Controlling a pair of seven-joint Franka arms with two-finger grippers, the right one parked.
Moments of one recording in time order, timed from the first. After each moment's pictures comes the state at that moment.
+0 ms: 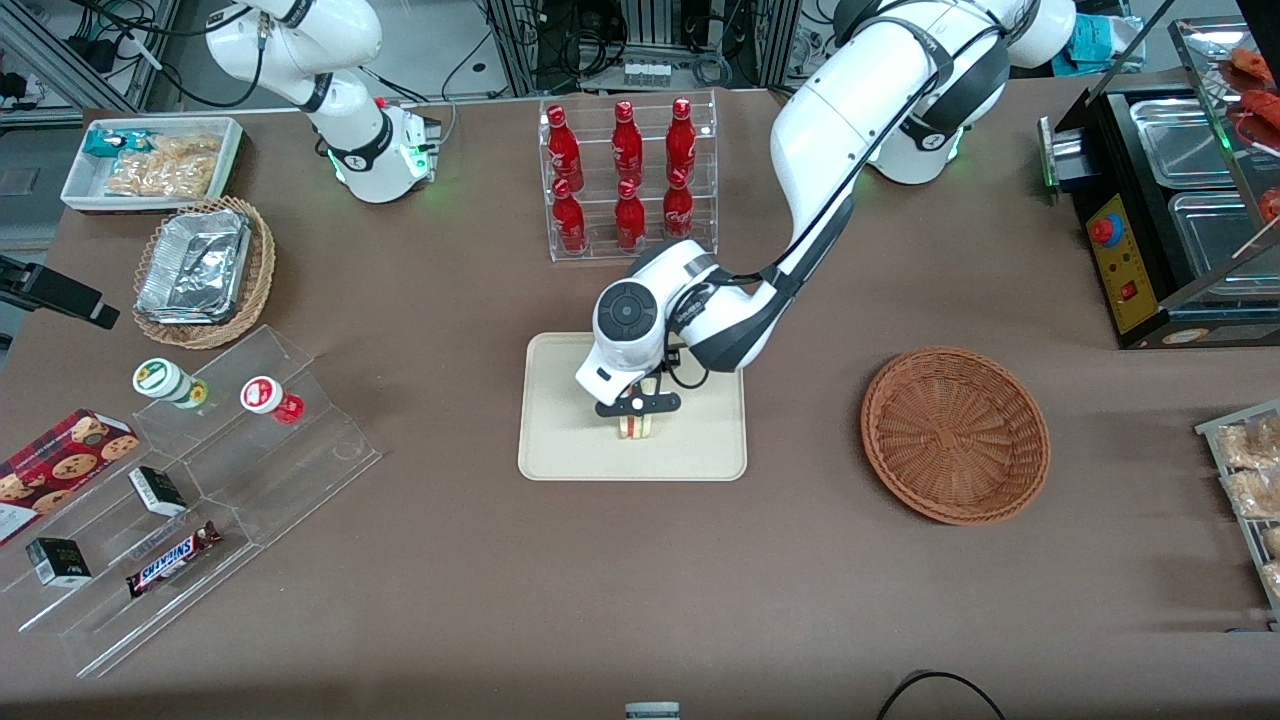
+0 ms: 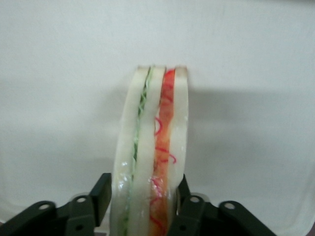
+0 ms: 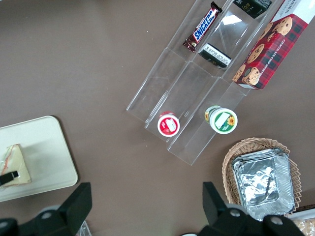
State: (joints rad) arm -0.60 0.86 -0.29 -1.30 0.12 2.06 -0.95
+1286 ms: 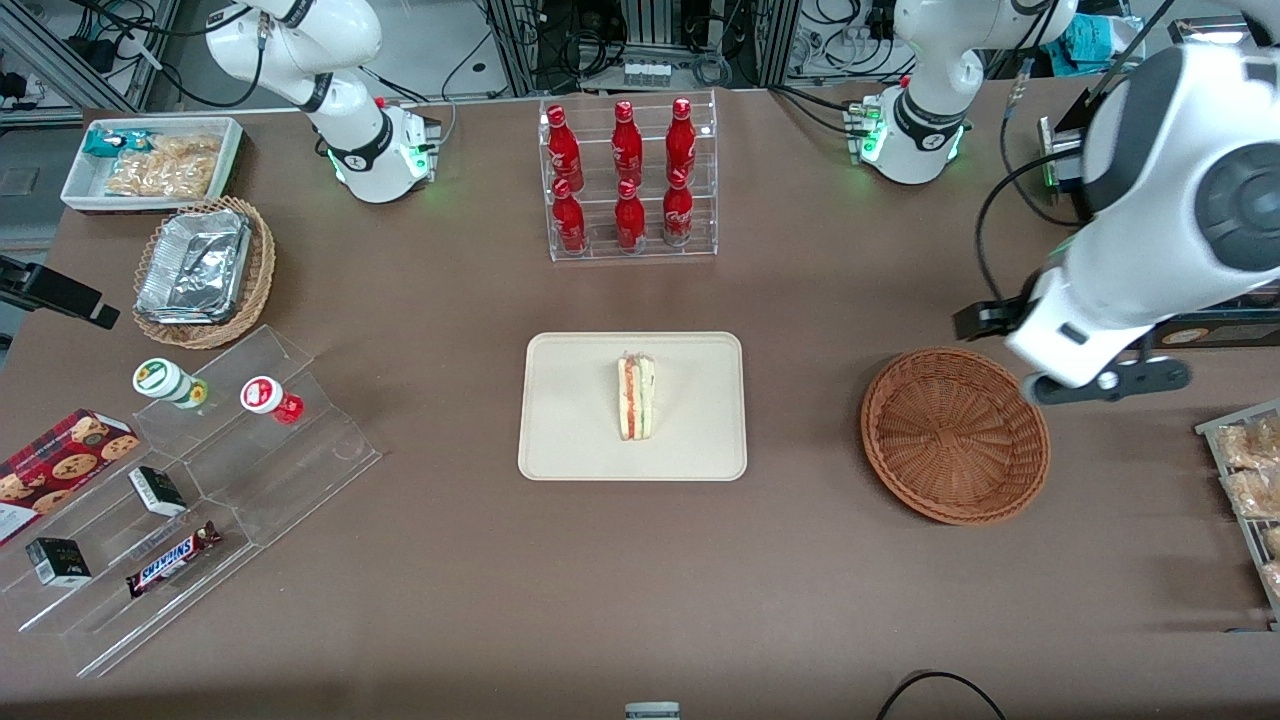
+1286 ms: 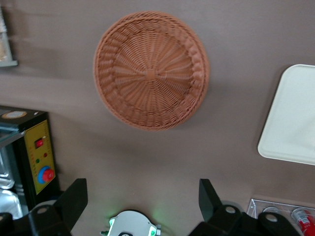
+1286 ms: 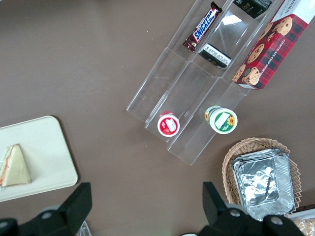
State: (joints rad) arm -0.02 0.24 -0.24 -1.33 0.13 1.32 -0.36
